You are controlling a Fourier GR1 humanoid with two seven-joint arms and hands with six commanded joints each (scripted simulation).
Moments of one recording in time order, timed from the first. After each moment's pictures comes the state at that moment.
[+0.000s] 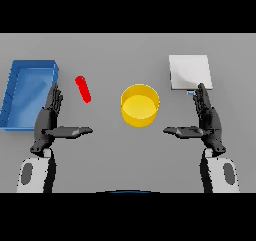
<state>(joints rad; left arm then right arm) 0.00 0.00 0.00 -1.57 0.00 0.00 0.00 0.00 0.00 0.00 -1.57 0.00 0.00 0.00</state>
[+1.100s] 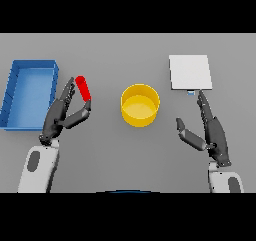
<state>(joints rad) -0.12 0.06 -0.07 -1.48 -0.13 -0.03 0.06 0.14 -0.08 0.10 -1.73 0.18 0.00 -0.13</state>
